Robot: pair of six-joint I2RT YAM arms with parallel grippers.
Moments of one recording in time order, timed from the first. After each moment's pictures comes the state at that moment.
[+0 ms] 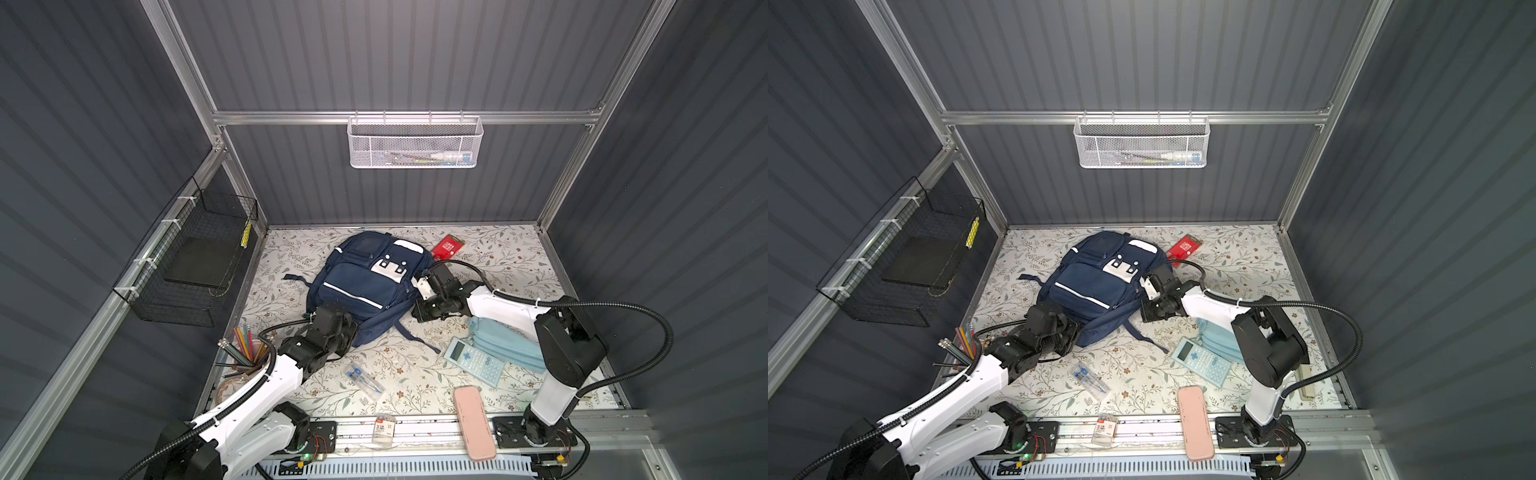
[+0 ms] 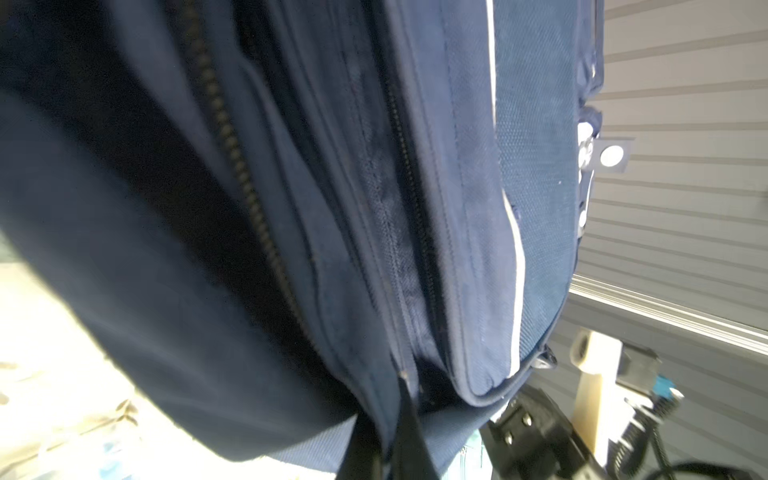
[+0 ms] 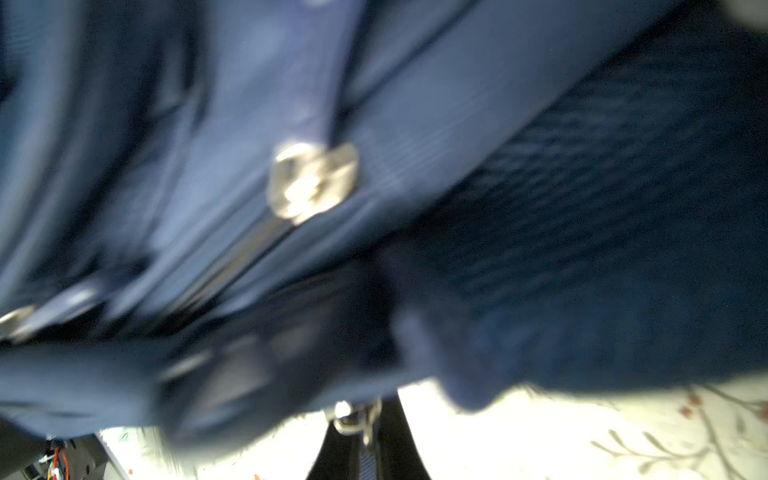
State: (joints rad) left arm -0.56 0.98 0.55 -0.33 -0.04 -1.48; right arm 0.63 1.78 1.13 -0.39 -0.25 0.36
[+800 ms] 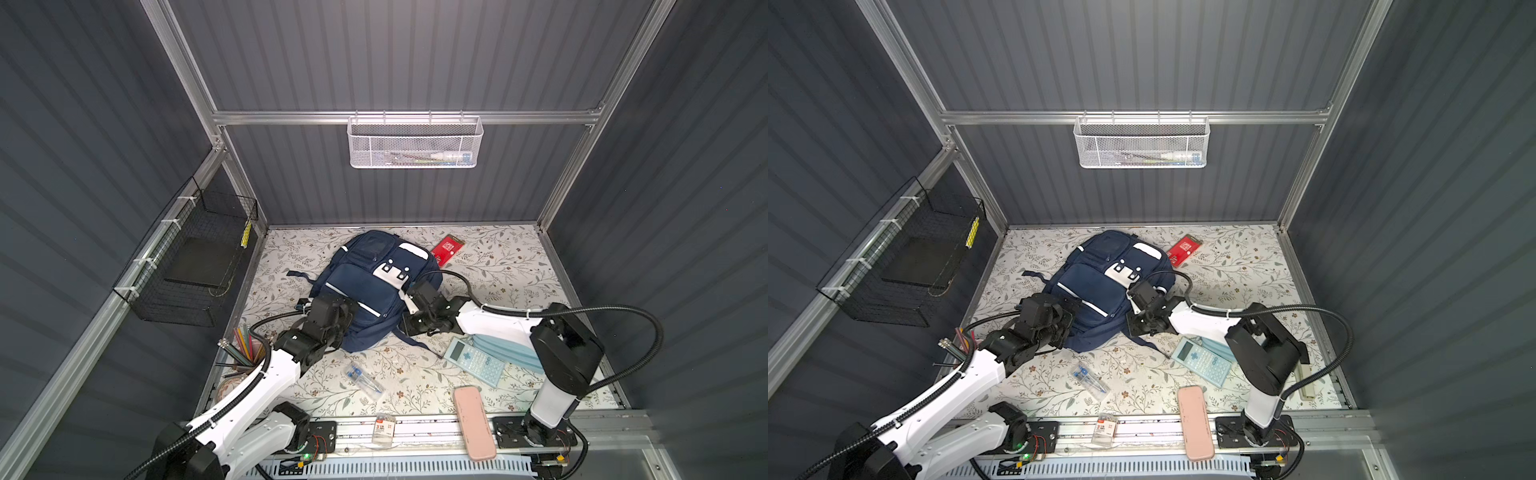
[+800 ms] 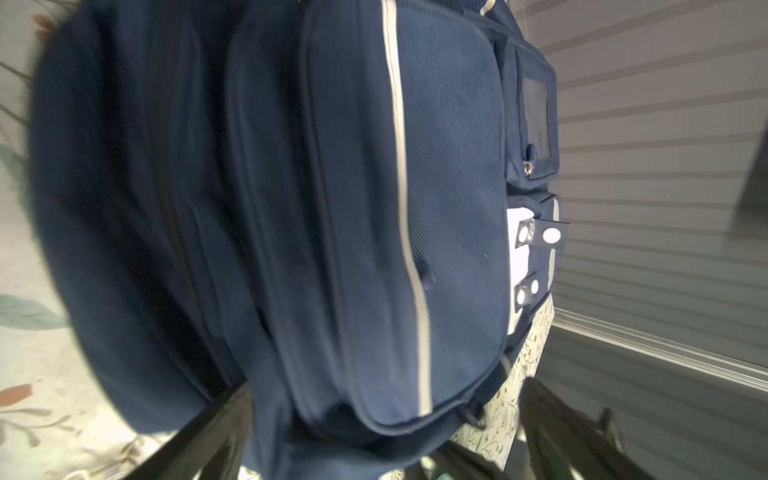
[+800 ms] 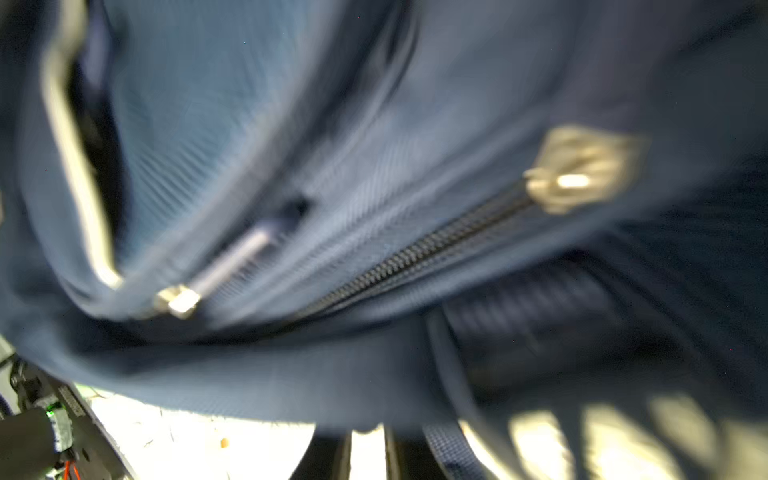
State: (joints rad) left arm -0.54 1.00 0.64 -0.38 -0.14 -1.43; right arm 0.85 1.78 1.07 -0.27 -0.16 0.53
